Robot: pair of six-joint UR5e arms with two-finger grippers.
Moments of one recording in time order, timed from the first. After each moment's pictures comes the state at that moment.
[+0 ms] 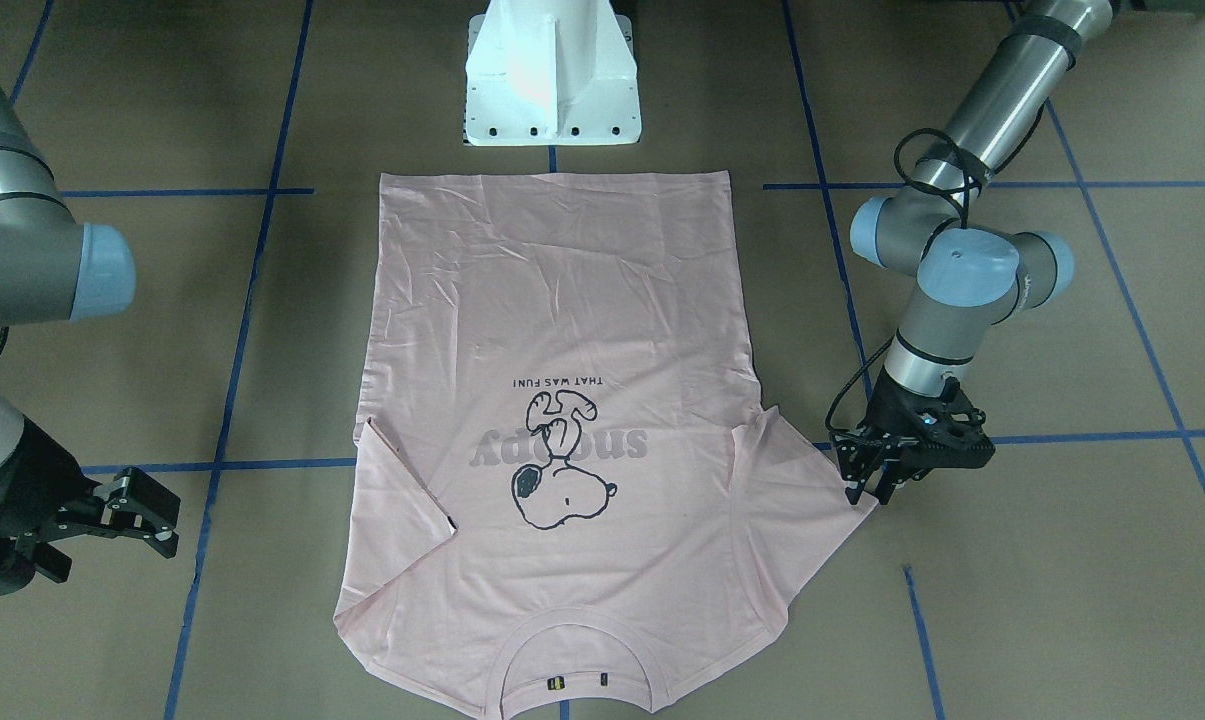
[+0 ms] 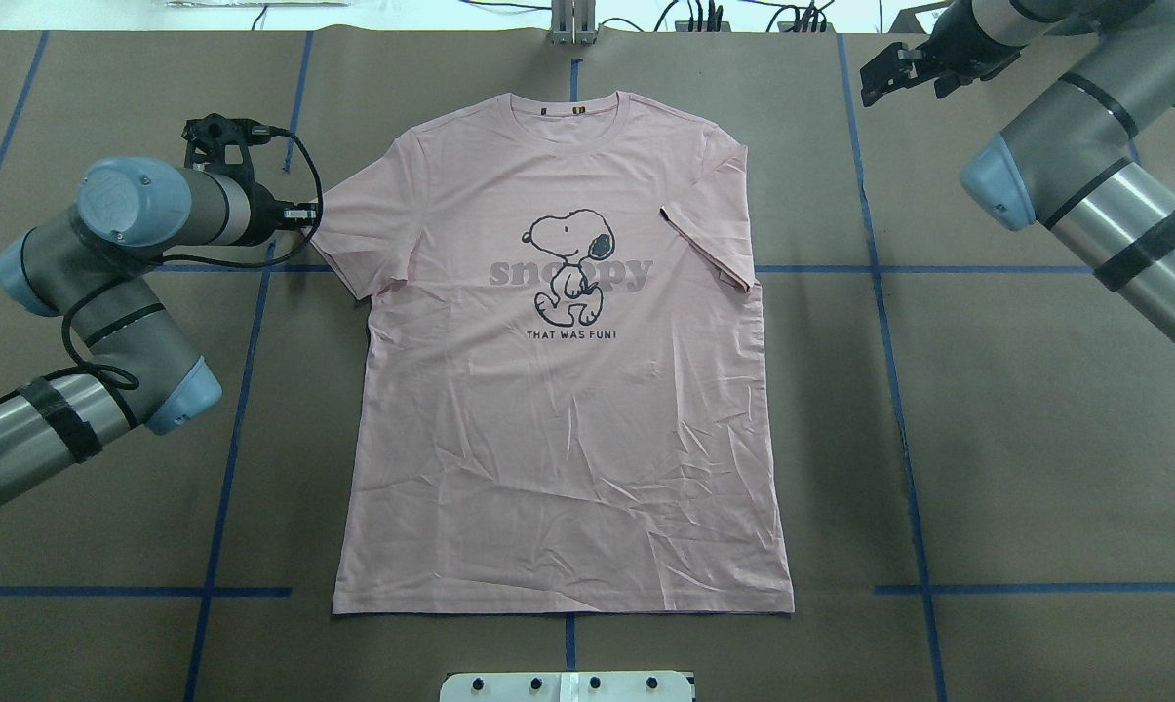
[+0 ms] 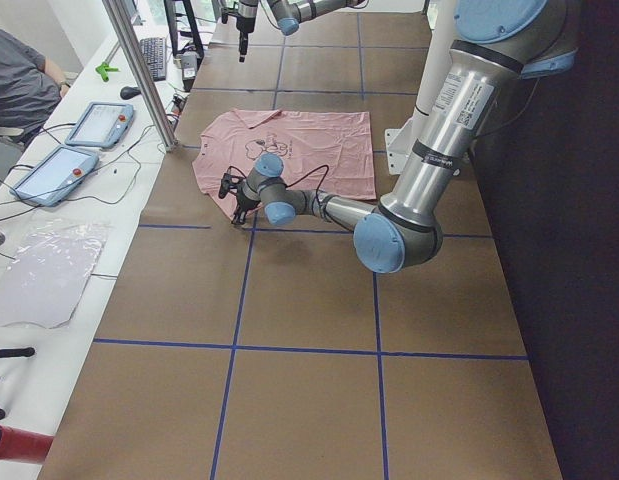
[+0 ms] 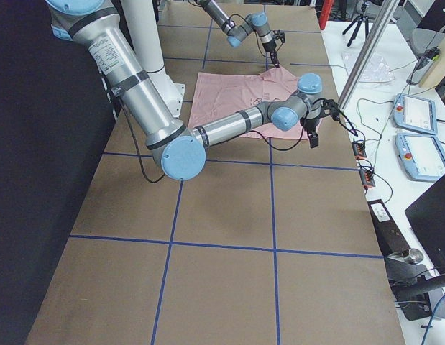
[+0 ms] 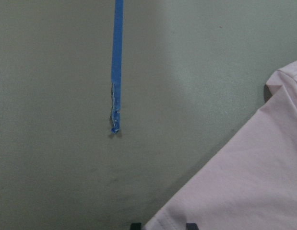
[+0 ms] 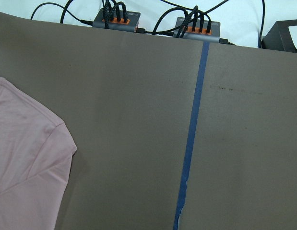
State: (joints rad) left arm -0.80 -2.03 -1.25 -2.41 -1.71 -1.04; right arm 1.10 -0.99 1.33 -1.16 2.13 0.65
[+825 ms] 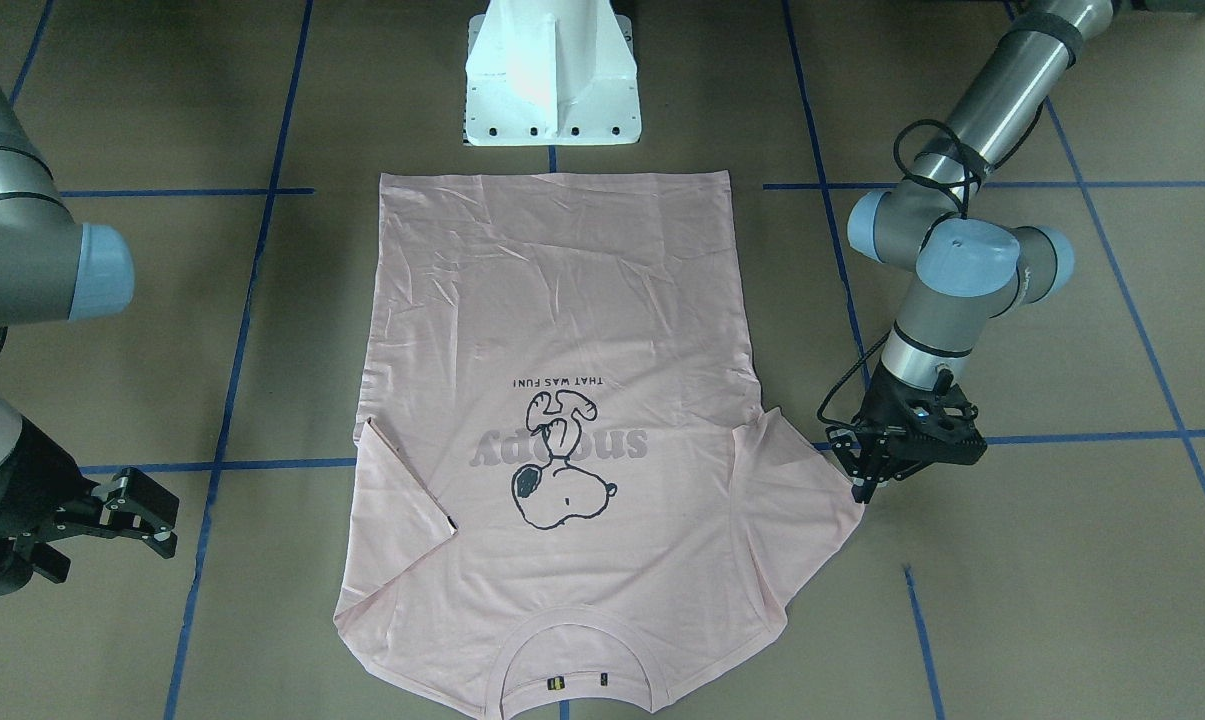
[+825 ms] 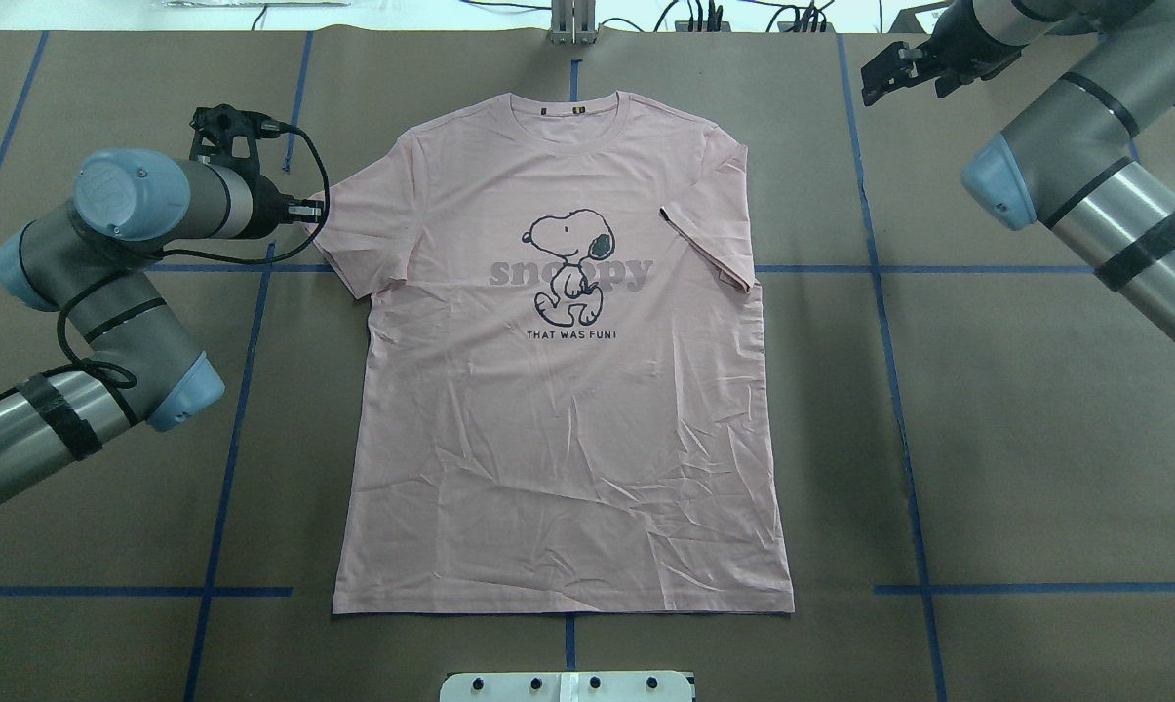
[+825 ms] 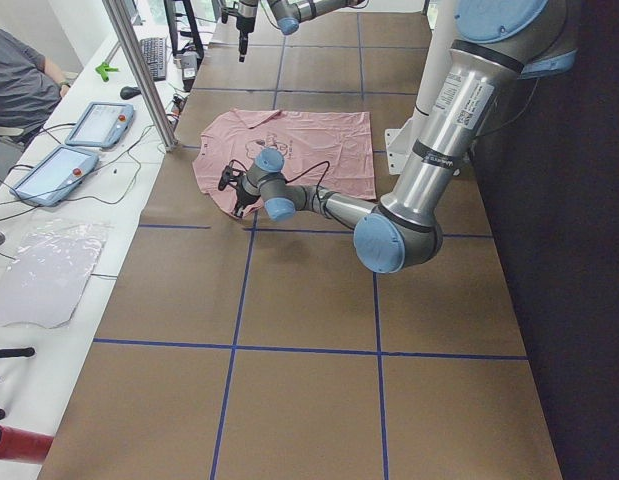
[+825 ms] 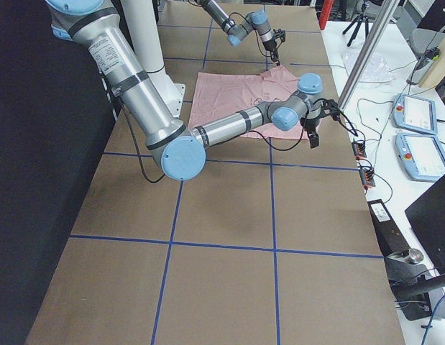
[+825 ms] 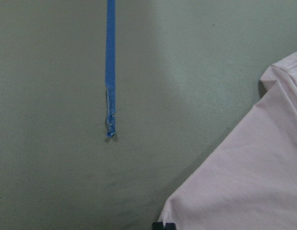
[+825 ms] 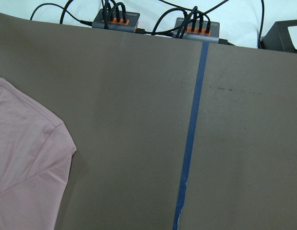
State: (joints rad) left arm -0.80 -2.03 -1.31 -2.38 -1.71 -0.94; right arm 1.10 -0.99 1.33 -1.16 2.13 0.65
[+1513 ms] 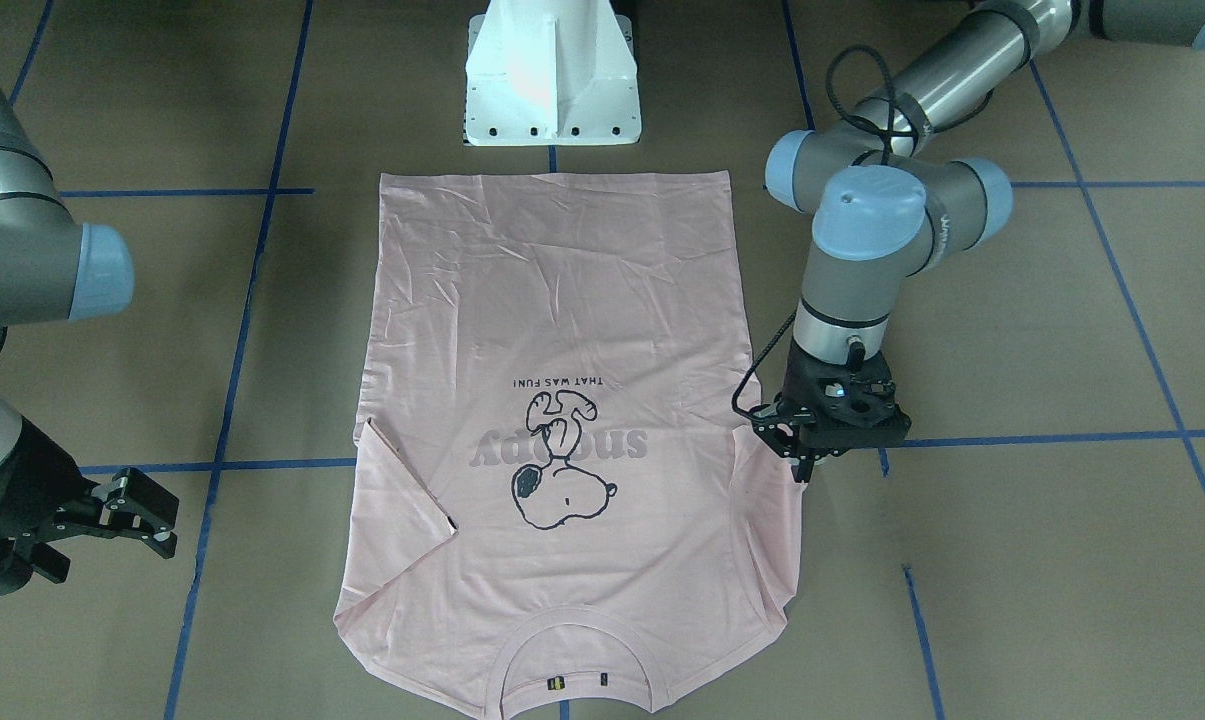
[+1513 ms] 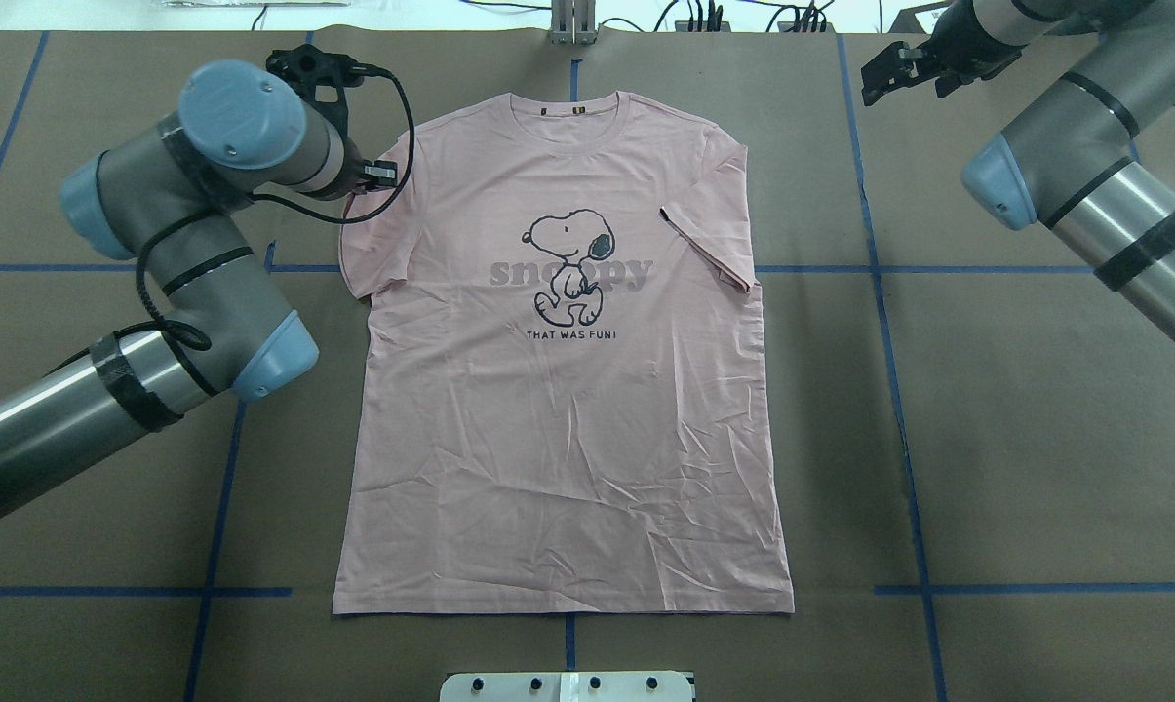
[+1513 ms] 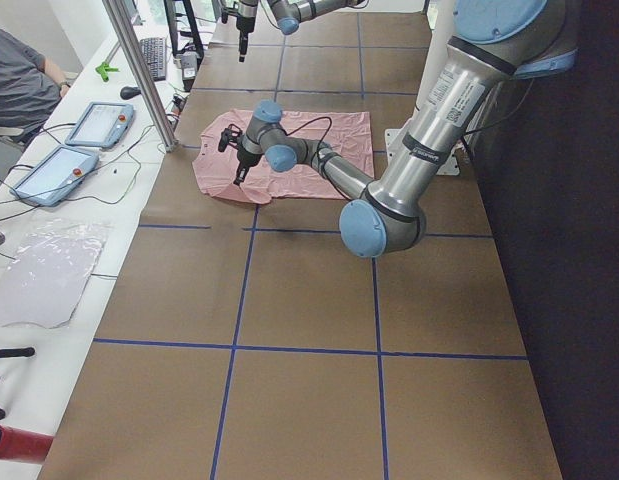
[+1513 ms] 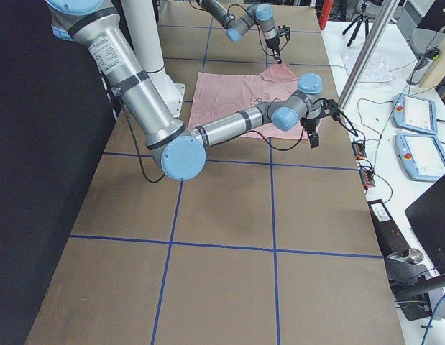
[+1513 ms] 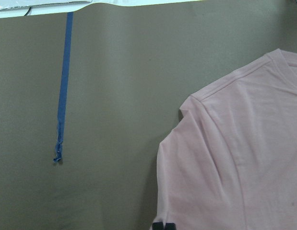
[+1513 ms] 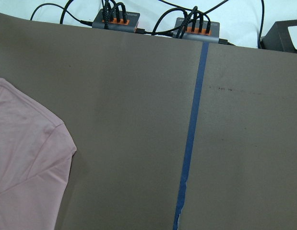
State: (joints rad) left arm -0.77 -2.23 -1.46 -1.85 -1.69 -1.01; right arm 1.10 -0.99 1.33 -1.16 2.13 0.65
